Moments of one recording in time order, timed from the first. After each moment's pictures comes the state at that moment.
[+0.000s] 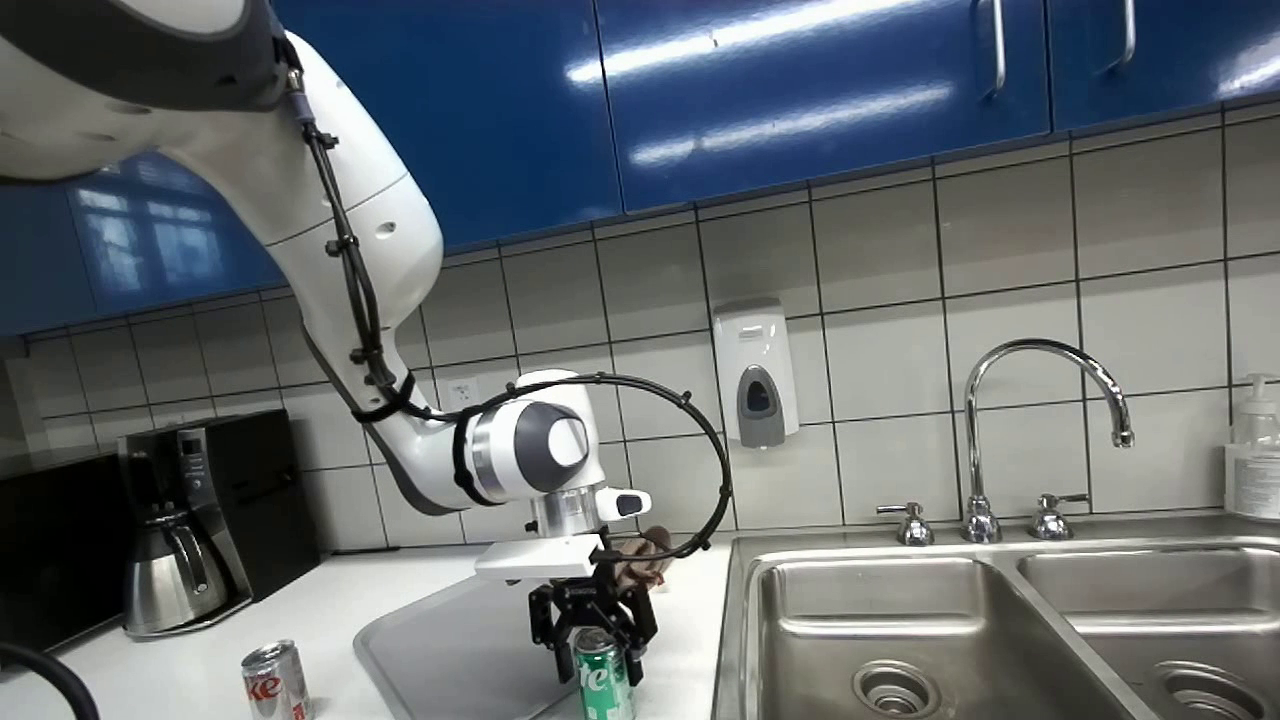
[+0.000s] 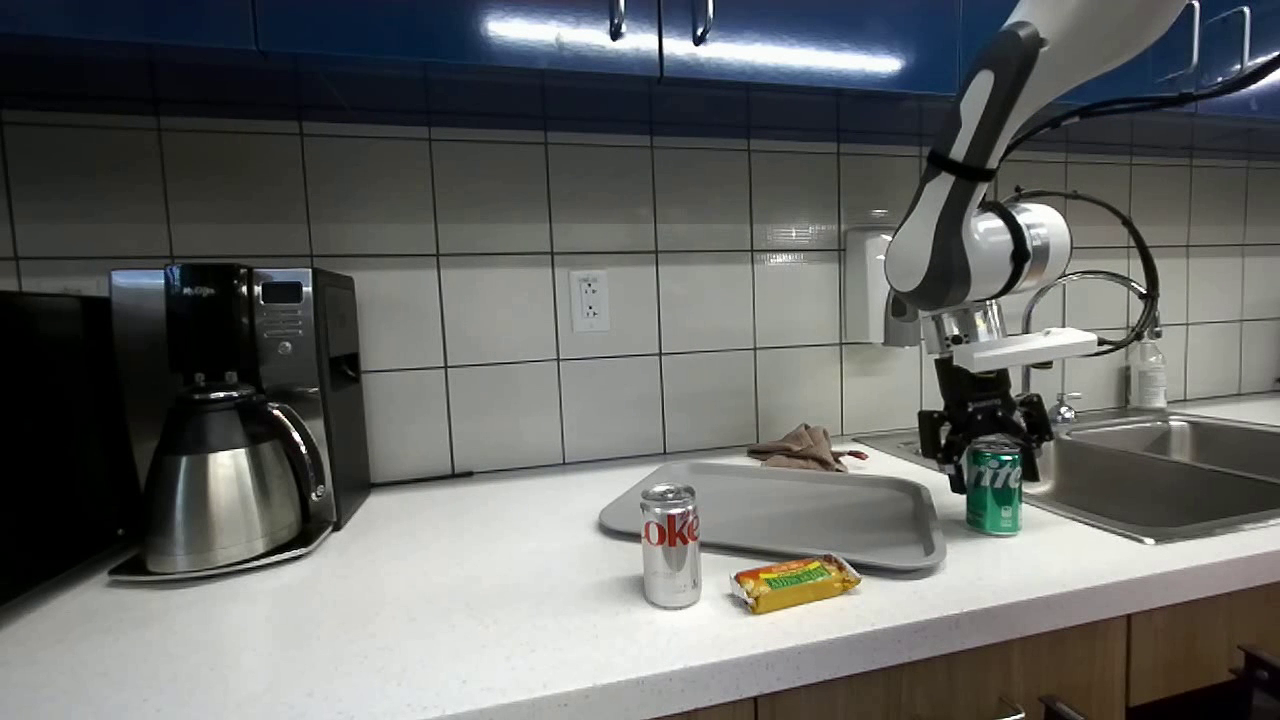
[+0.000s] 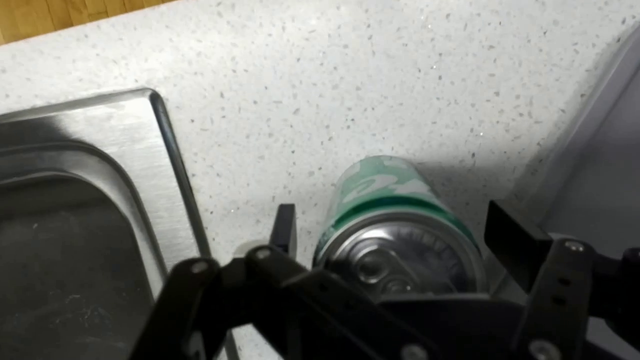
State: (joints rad) arm -0.08 0.20 -0.13 -2.39 -0.15 2.44 0.04
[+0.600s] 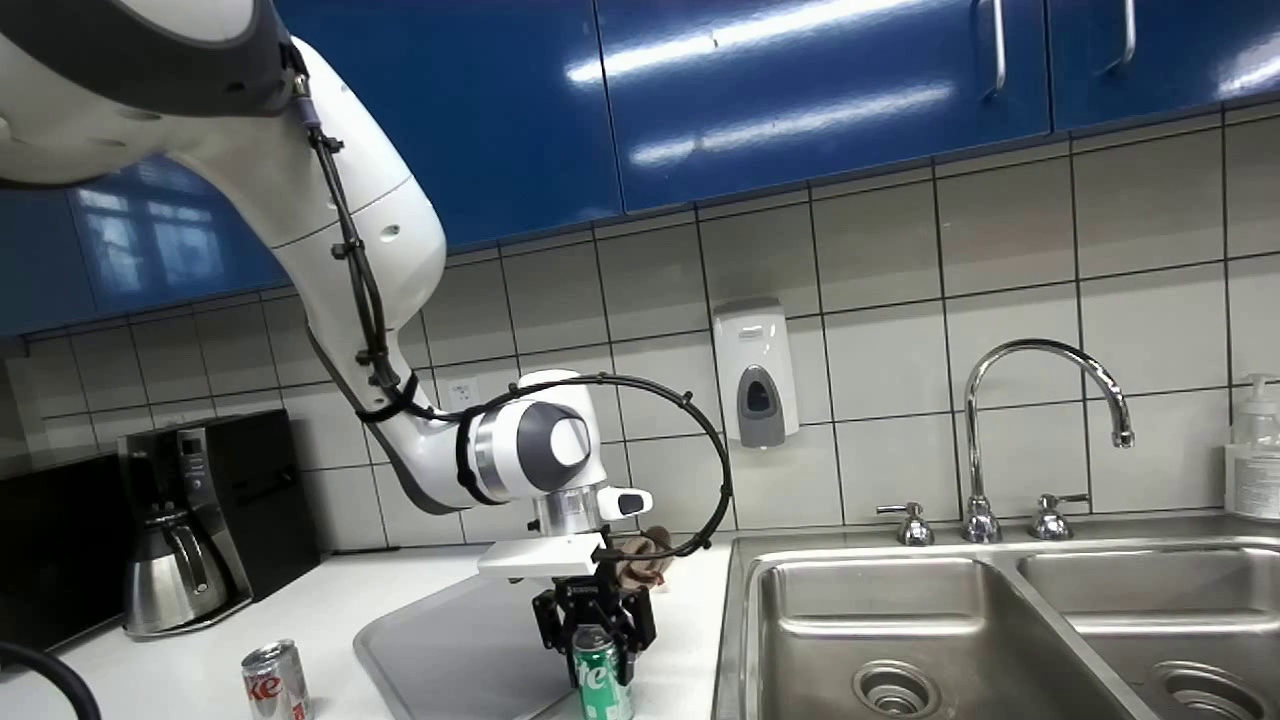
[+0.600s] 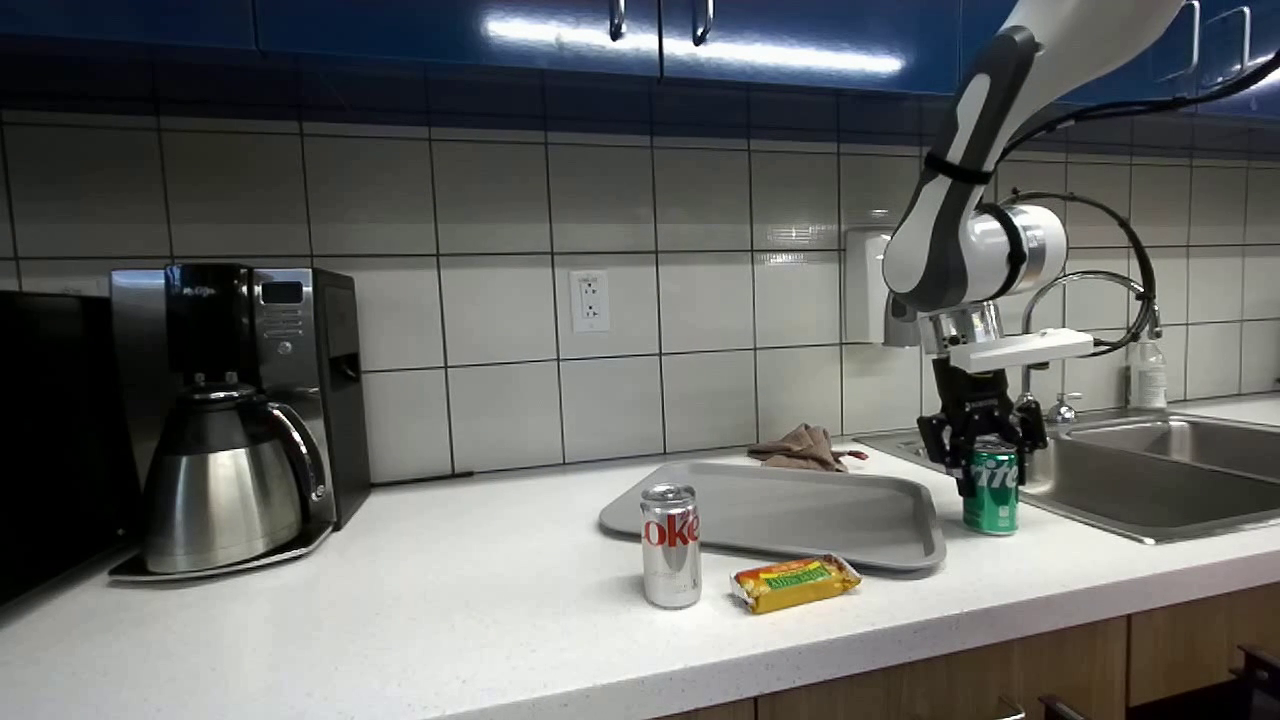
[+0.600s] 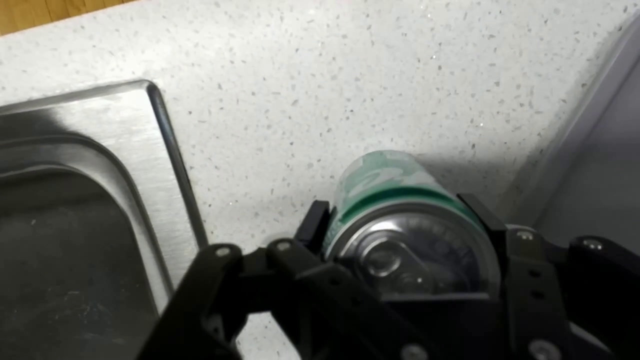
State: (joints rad) arm -0.08 0.21 -0.13 -2.38 -0.14 2.44 0.04
